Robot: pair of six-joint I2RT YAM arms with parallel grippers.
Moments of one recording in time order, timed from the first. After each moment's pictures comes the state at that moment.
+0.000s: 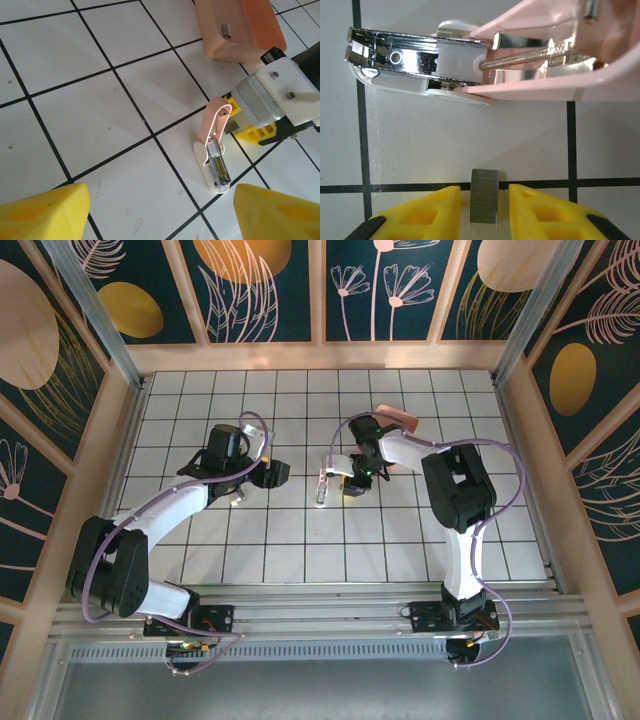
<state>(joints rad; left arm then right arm) -0.36 1.43 0.85 -0.14 0.39 -0.10 0.49 2.03 1.37 -0.69 -0.38 -1.06</state>
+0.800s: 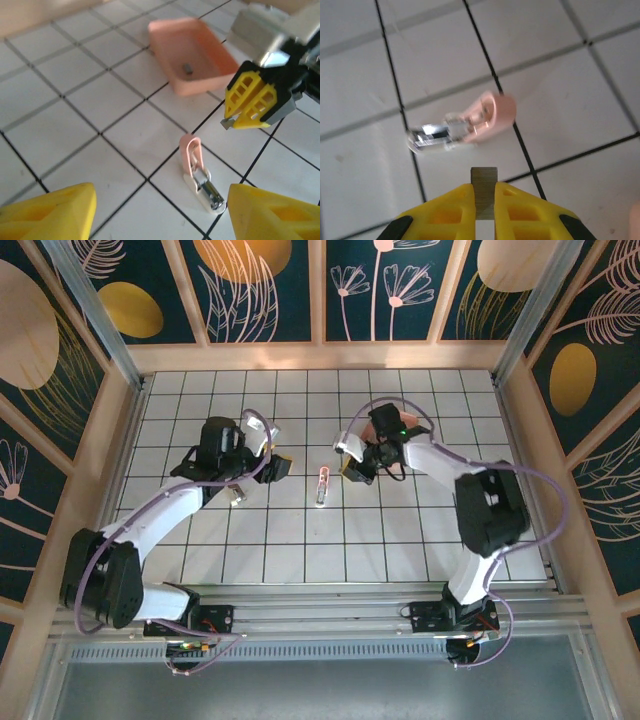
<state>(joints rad) -0.36 1.35 0.88 -0.06 0.50 0.16 0.44 1.72 1.19 -0.48 -0.58 -0.63</state>
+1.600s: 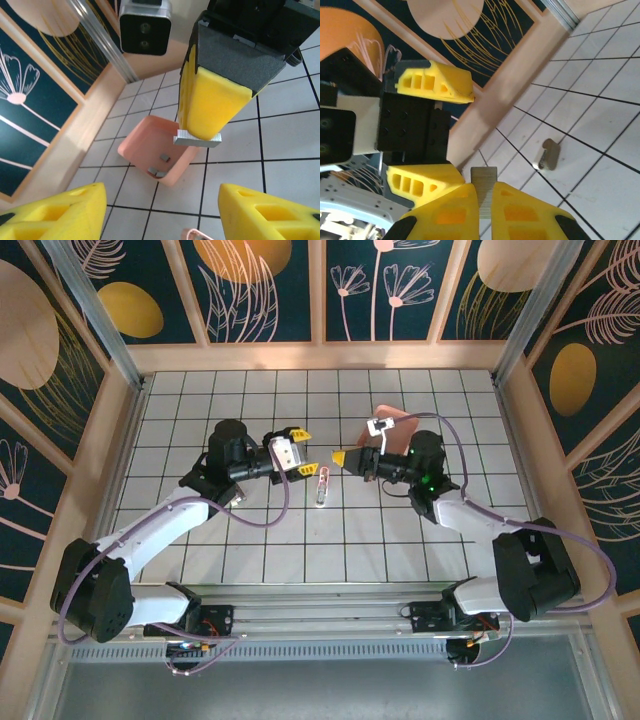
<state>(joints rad) -0.53 1.30 0.87 0.18 0.63 0.66 0.44 1.36 0.65 0.69 -0.89 0.81</state>
